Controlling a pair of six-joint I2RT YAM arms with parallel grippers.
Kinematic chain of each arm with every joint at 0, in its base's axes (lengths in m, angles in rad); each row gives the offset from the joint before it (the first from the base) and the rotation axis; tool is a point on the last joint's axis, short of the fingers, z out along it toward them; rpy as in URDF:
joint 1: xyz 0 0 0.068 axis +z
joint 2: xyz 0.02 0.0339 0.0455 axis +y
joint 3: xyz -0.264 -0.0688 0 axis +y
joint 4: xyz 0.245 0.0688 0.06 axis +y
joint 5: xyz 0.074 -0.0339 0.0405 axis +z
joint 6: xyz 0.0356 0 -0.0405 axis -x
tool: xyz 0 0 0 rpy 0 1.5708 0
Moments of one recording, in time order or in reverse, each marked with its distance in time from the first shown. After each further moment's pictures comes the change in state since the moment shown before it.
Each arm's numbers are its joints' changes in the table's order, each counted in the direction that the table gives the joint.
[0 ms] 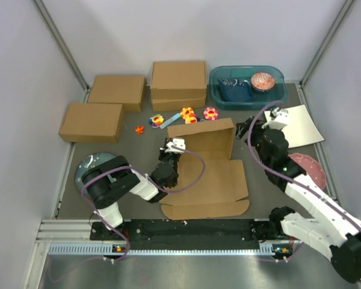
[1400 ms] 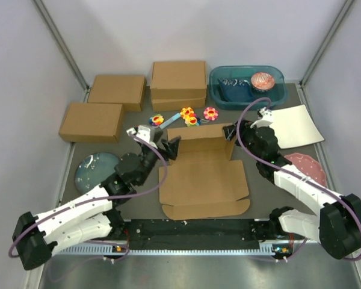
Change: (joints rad) left arm 0.006 -0.888 -0.080 1.021 -0.475 0.513; right arm -0.099 0.285 0.061 -0.286 0.335 -0.111
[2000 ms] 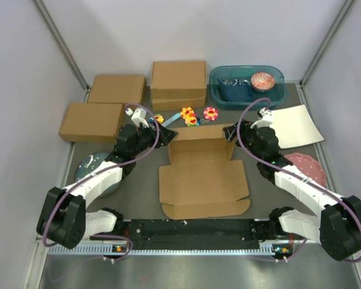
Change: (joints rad) left arm 0.563 0.367 -0.085 0.033 -0.792 0.561; right arm 0.000 -0.015 0.001 0.026 0.022 0.016
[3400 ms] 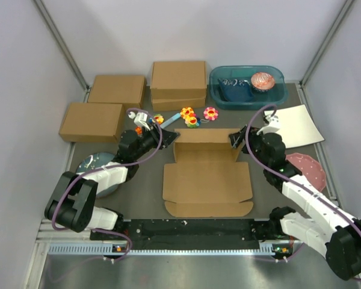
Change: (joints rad) left arm 0.015 0.156 0.107 -0.391 -0.103 0.078; right arm -0.011 -0.185 0.043 0.182 -0.031 0.005
